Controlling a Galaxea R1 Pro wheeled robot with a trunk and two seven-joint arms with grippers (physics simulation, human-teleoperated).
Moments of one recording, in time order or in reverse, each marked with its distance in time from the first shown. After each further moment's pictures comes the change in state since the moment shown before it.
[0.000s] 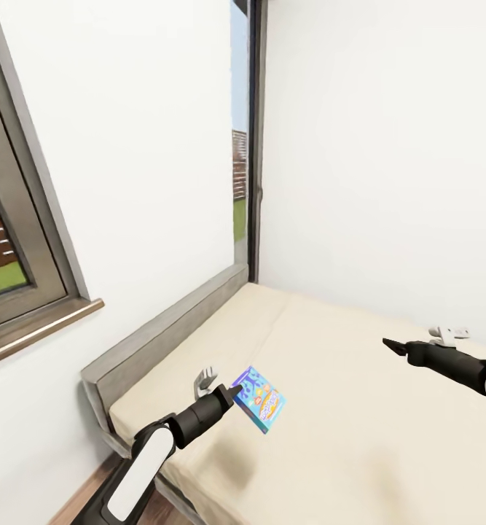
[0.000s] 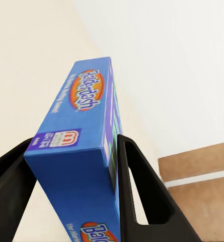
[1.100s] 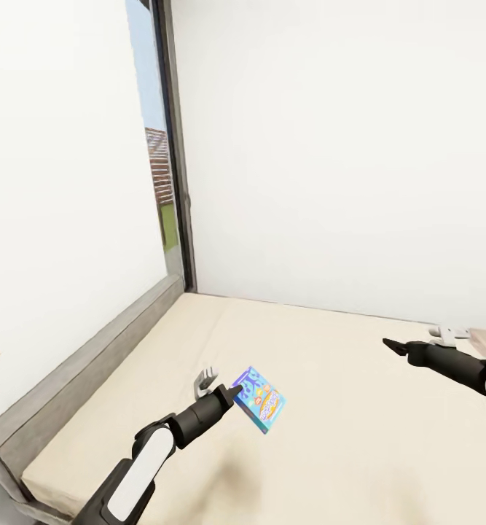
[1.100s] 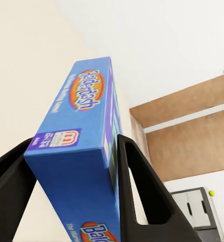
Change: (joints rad) left arm 0.000 0.000 -0.001 0.000 -0.002 0.000 0.000; right arm 0.000 0.000 -0.001 0.000 0.000 0.001 0.000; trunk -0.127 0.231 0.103
